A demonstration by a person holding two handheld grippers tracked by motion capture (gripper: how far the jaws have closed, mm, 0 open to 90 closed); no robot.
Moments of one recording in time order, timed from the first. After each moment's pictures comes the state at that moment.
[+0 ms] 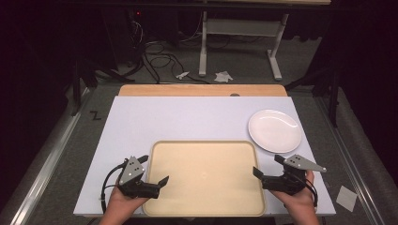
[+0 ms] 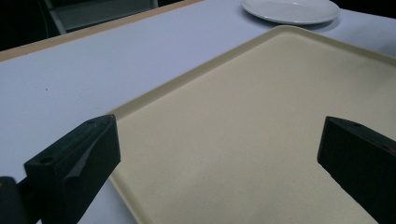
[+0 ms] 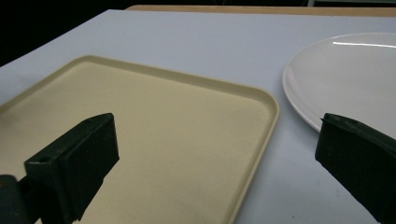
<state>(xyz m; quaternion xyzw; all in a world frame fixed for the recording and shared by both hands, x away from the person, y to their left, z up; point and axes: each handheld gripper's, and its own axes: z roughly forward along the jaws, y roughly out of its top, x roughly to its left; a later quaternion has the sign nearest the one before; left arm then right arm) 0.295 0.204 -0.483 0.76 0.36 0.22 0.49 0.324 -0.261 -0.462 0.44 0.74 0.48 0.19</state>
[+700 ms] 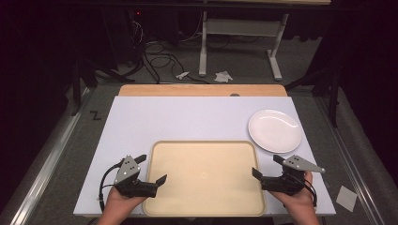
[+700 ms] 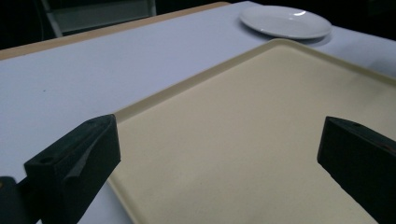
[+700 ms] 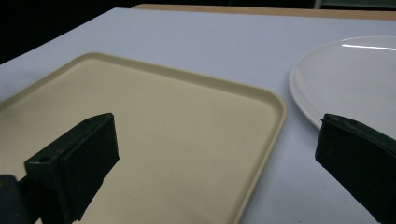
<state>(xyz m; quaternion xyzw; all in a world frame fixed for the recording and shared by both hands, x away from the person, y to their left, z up) 0.295 0.209 -0.482 0.75 0.37 0.21 0.51 0.324 -0.258 -0.466 0.43 0.74 0.48 0.19</state>
